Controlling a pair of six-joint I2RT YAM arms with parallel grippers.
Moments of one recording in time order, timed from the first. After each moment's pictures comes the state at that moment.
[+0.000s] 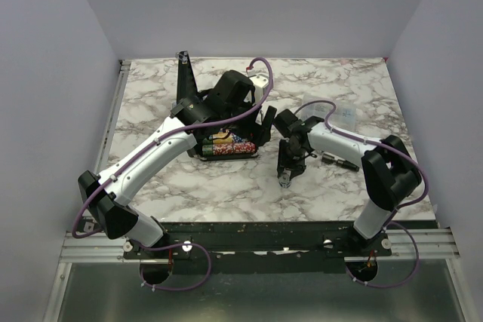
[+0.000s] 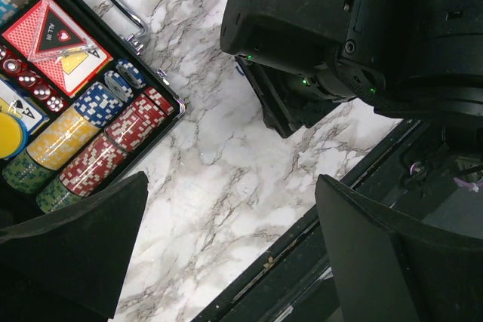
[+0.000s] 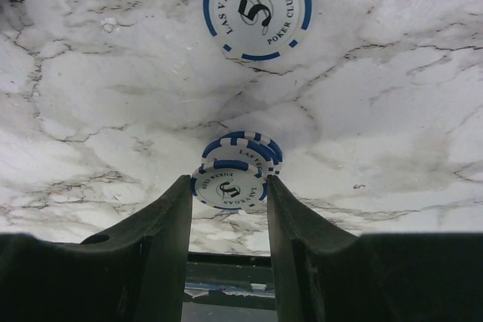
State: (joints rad) left arm -0.81 1.48 1.61 -0.86 0.11 -0.23; right arm 0.64 1.72 1.13 -0.83 -0.03 0.75
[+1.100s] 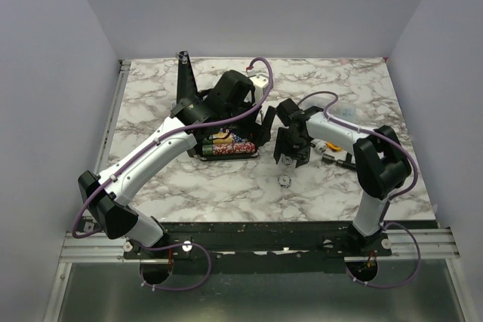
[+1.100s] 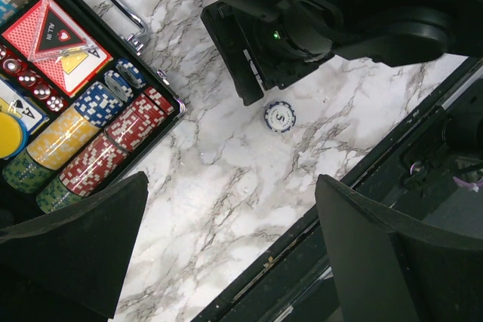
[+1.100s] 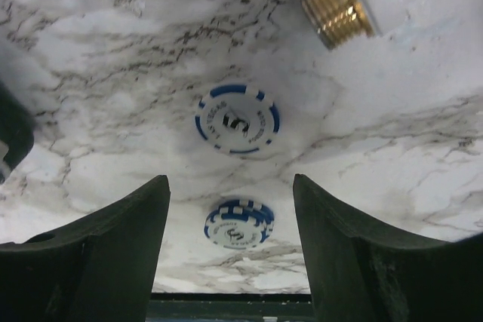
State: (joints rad) left arm -0.81 1.48 1.61 -0.86 0.11 -0.23; right arm 0.57 1.81 1.23 -0.81 0.03 0.74
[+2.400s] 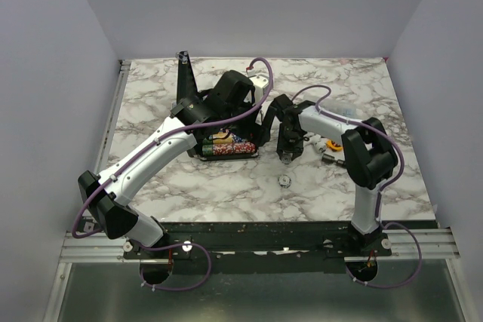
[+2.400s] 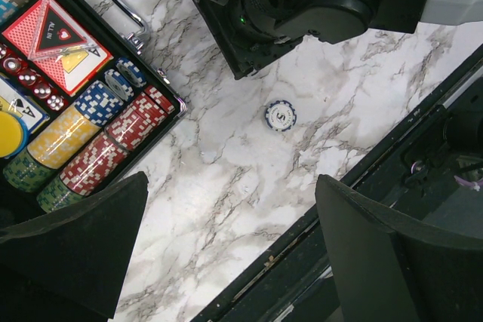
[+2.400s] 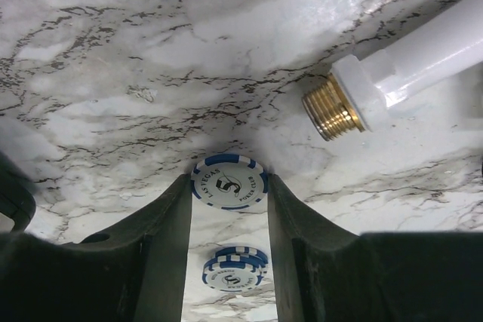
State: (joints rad) left arm -0.81 1.48 1.61 -0.86 0.11 -0.23; right arm 0.54 1.96 1.37 -0.84 0.12 0.68
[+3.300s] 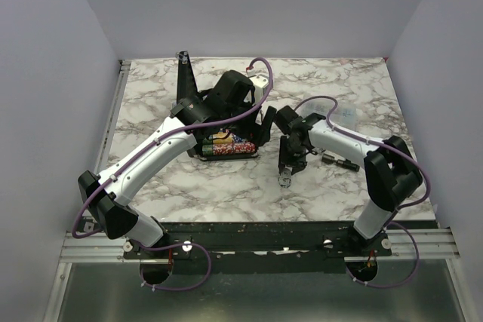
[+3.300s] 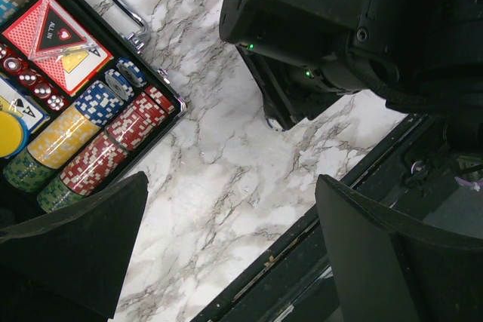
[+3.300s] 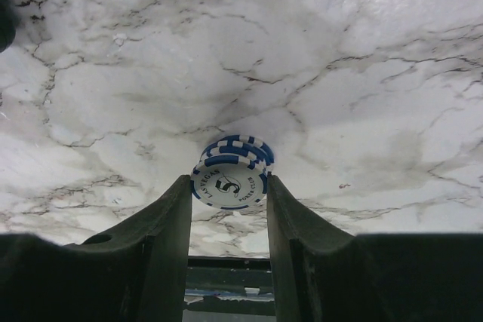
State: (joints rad) left arm -0.81 1.48 1.61 -0.86 0.11 -0.23; right arm 0.62 1.71 1.16 -0.85 0.03 0.73
